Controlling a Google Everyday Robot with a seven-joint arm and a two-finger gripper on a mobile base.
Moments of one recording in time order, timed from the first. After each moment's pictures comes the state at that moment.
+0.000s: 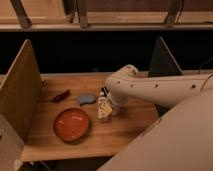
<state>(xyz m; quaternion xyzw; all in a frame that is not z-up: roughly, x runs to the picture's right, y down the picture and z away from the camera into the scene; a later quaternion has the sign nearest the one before) 0.059 0.096 0.736 -0.23 0.09 0.43 0.87</state>
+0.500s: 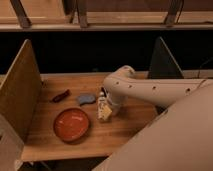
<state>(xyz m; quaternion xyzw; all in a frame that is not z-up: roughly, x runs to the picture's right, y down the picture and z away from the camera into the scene) 0.049 0.110 0.760 -0.27 0.10 0.39 0.87</state>
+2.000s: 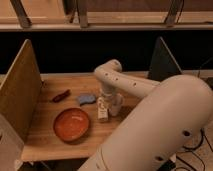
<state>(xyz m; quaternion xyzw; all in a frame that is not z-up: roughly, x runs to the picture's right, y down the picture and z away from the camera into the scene) 0.034 0.086 0.824 -0.31 0.14 0.32 0.88</state>
